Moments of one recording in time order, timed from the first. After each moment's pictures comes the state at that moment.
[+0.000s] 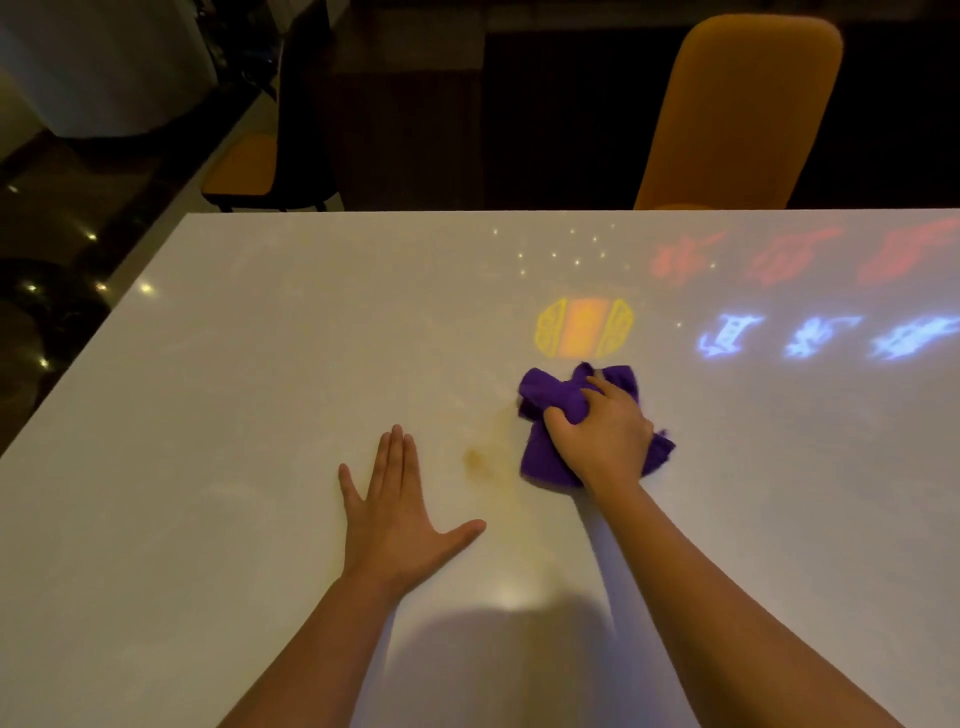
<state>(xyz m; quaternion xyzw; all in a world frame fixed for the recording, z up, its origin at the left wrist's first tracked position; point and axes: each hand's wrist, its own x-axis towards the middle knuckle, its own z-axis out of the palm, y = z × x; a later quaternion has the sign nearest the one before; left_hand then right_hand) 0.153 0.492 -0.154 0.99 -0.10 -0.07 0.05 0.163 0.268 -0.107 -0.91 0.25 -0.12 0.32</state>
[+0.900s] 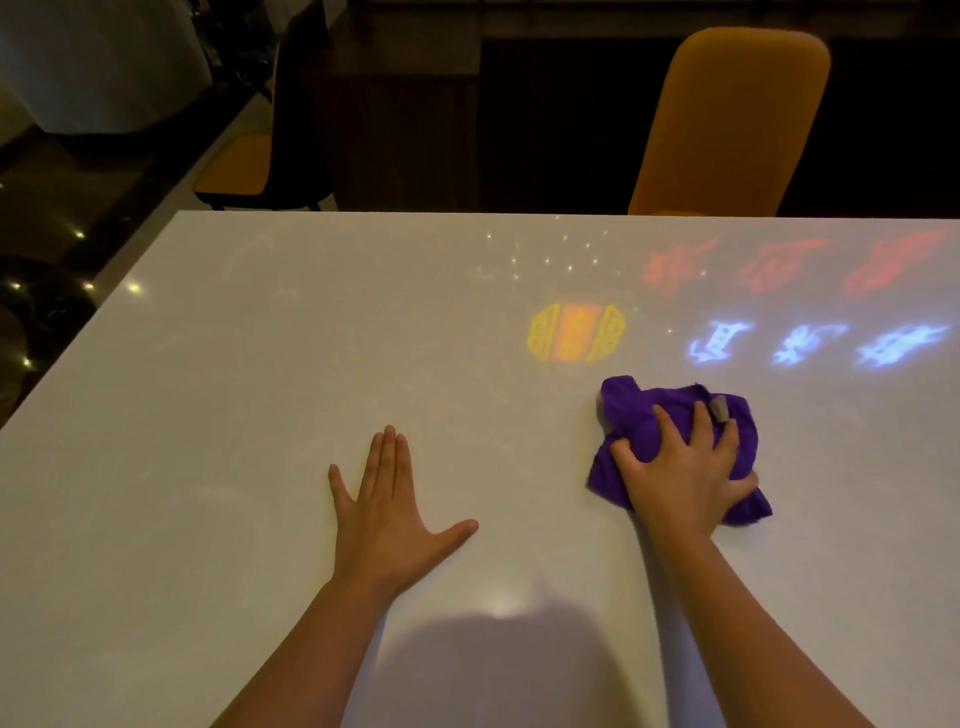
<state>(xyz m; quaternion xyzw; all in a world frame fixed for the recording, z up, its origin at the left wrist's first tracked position) 0.151 0.492 -0.153 0.99 -0.10 -0.07 0.05 0.113 0.212 -0.140 -0.92 0.36 -0.09 0.11</state>
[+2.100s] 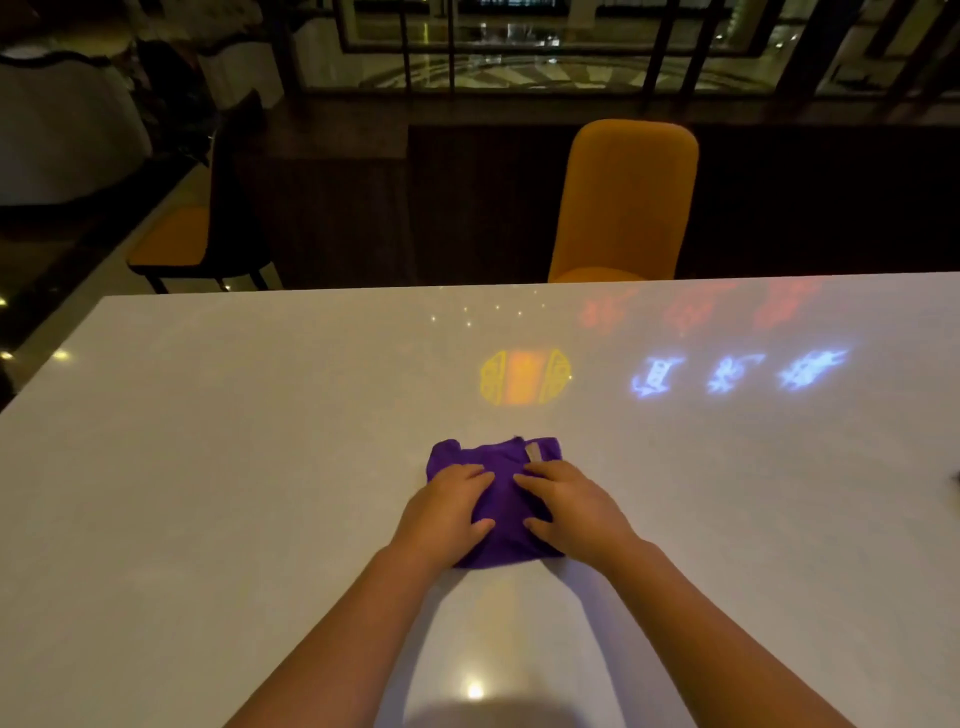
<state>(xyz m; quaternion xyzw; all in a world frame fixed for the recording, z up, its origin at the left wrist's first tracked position) 0.174 0.353 -0.084 0.92 -0.32 -0.13 0.16 0.112 0.179 -0.084 -0.99 -0.01 0.08 0.15</state>
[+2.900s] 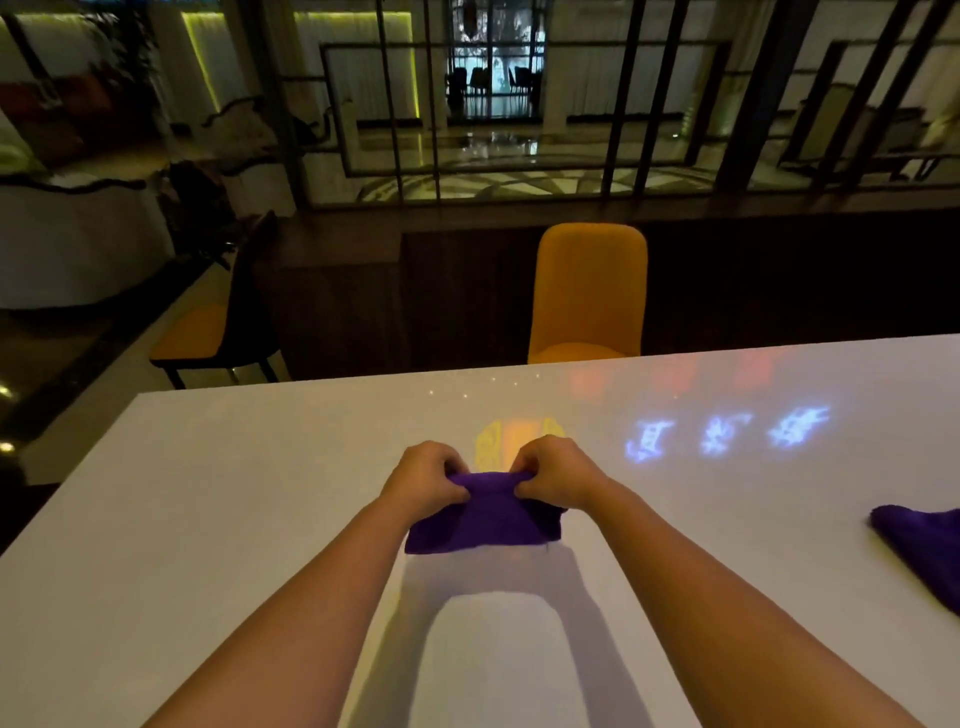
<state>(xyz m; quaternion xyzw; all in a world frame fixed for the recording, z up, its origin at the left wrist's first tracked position) 0.191 0.326 0.056 0.91 -0.22 -0.16 0.31 0.125 0.153 0.066 -0.95 0.07 0.08 0.30</state>
